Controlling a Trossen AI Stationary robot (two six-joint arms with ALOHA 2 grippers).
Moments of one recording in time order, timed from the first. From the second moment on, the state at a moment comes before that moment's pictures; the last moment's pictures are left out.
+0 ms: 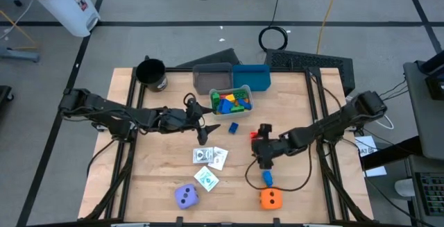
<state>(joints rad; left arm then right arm) -0.12 1.32 0.79 0.21 -0.39 -0.26 0.36 1.49 0.78 -0.26 0.36 0.22</state>
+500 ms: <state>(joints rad) -0.12 1.32 0.79 0.21 -0.39 -0.28 0.24 1.51 0.78 -0.35 0.38 0.66</state>
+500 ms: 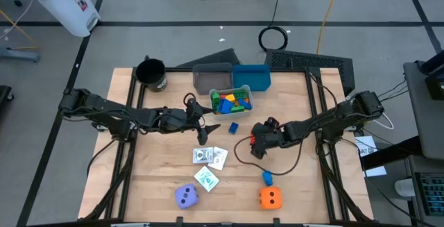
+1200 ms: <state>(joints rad) -0.12 1.32 0.79 0.21 -0.39 -0.28 0.13 1.53 0.68 -0.20 0.28 0.63</state>
